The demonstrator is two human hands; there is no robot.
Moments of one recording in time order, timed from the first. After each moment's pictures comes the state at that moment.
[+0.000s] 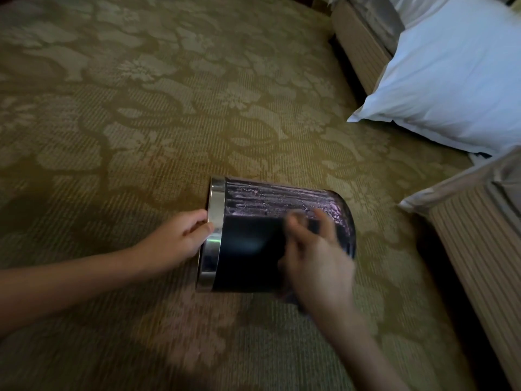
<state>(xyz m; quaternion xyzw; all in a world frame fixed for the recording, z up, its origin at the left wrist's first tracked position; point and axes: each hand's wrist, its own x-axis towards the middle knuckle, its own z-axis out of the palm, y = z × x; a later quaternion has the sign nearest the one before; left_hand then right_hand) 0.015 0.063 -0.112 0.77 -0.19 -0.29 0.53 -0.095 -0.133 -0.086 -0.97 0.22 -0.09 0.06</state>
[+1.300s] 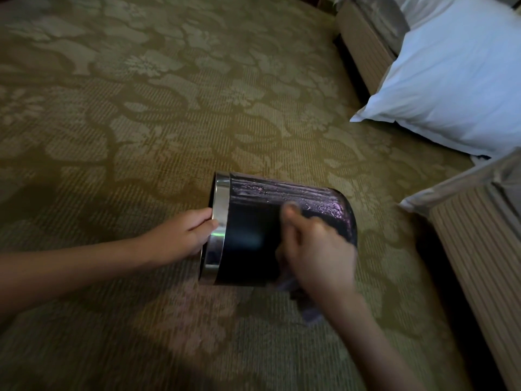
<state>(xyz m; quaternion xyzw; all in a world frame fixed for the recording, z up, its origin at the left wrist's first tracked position) 0.009 0.064 -0.118 0.75 -0.22 -0.31 0.53 -0.092 -0.142 -0.081 -0.98 0.16 -0.08 0.01</state>
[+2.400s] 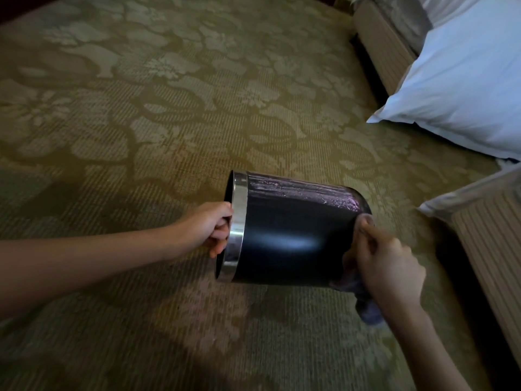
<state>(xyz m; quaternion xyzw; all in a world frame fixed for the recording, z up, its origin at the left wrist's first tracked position) 0.026 0.056 -0.126 0.68 -0.10 -0.39 0.61 -0.113 -0.202 -0.081 -0.94 0.32 -0.10 0.08</state>
